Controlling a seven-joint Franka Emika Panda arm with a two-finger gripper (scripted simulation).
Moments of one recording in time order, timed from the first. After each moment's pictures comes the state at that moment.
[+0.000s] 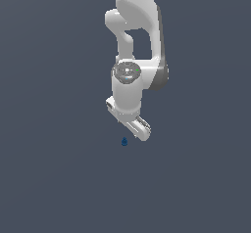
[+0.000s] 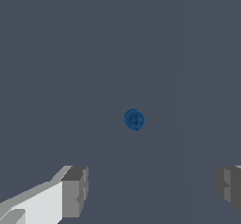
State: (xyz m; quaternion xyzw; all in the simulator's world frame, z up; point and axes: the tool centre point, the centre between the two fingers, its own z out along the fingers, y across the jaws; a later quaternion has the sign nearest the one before) arm 0.033 0.010 0.128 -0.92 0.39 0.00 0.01
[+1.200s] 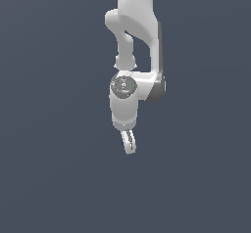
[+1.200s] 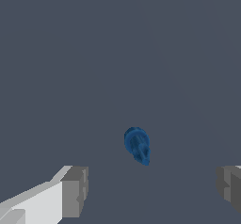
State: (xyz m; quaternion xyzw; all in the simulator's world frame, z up) arm 0.048 -0.004 0.094 -0.79 0.61 0.00 0.00
